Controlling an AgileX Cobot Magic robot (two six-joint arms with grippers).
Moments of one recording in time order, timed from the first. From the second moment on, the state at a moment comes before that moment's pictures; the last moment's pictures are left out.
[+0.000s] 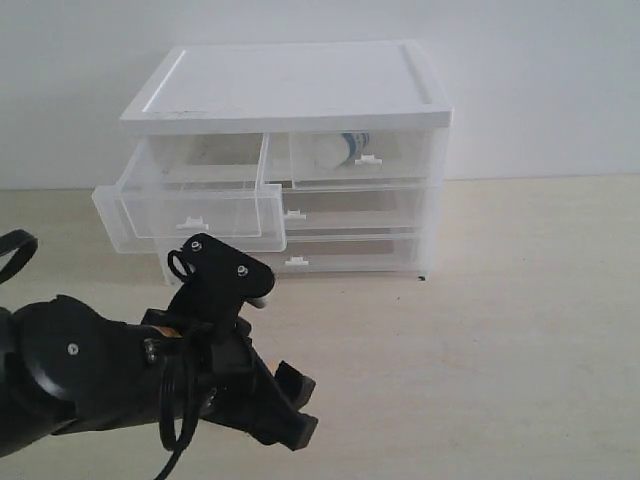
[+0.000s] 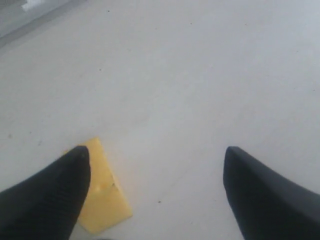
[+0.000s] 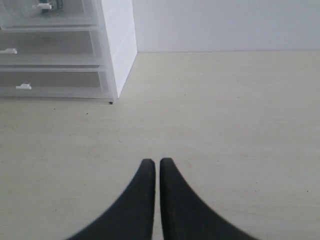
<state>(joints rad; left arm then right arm) -0.84 1.63 -0.67 -1.05 -0.14 0.94 0.16 0.00 0.00 0.00 0.33 0.04</state>
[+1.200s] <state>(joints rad) -0.65 1.73 -0.88 -0.07 0.38 0.12 0.16 0.00 0.00 0.00 0.33 0.04</state>
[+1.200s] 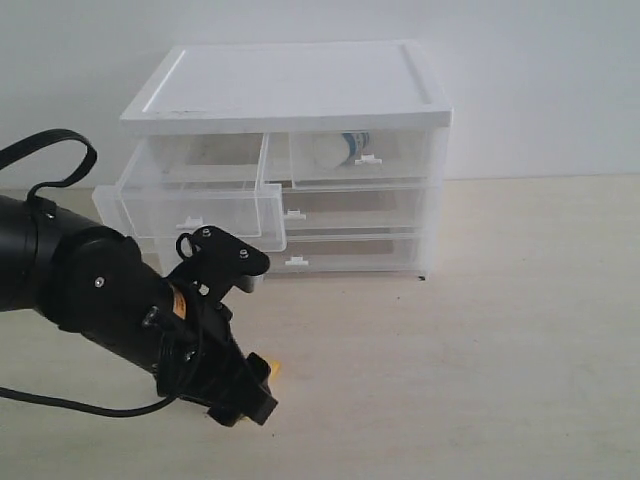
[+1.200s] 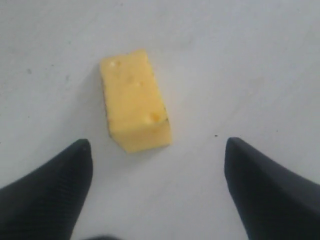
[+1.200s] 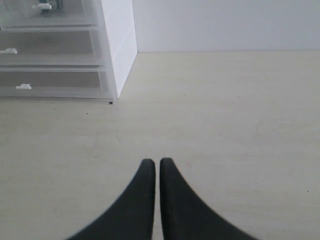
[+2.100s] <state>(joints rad) -0.62 1.84 -0.88 -0.05 0.23 0.09 0.16 0.00 0.00 0.00 0.33 0.04</state>
